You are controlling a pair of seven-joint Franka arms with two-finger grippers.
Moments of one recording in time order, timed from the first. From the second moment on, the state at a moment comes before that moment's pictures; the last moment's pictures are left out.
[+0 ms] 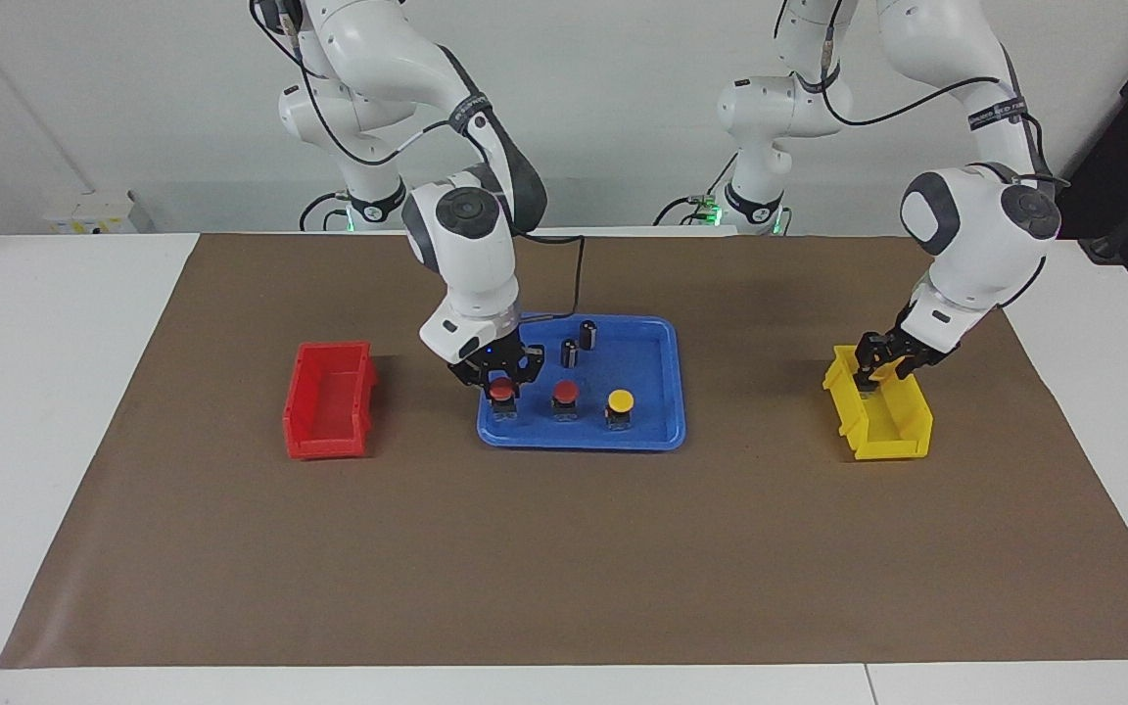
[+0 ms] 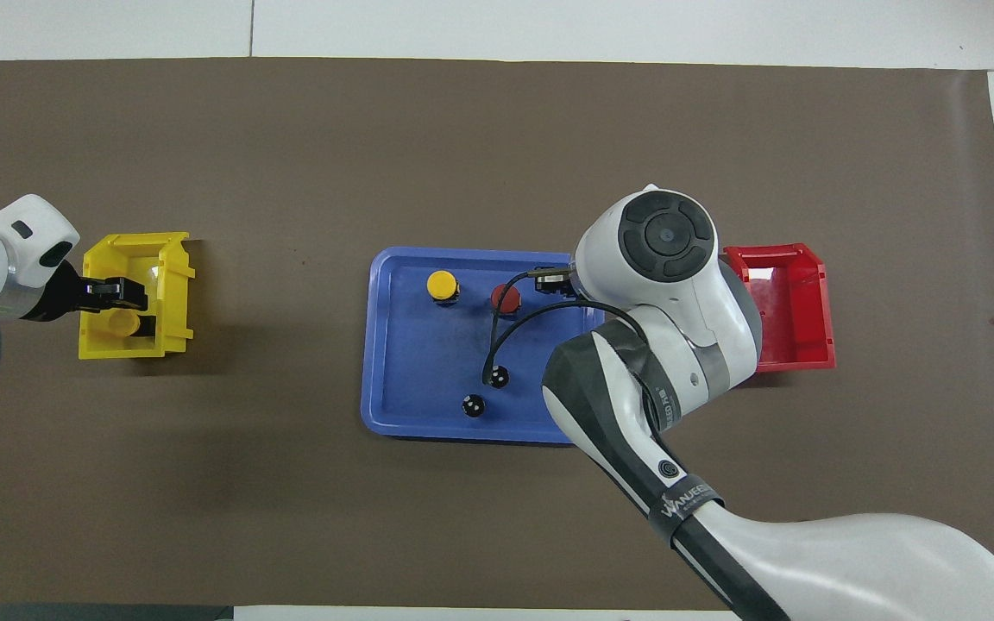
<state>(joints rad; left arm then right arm) -0.12 0.03 0.16 -2.18 -0.06 2.22 0.12 0.40 0.27 0.07 -1.90 -0.01 2.25 0.48</state>
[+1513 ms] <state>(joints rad) -0.30 0.01 0.13 -1.84 0.01 1.85 -0.17 0.12 0.12 0.05 -1.67 -0.01 1.79 0.31</state>
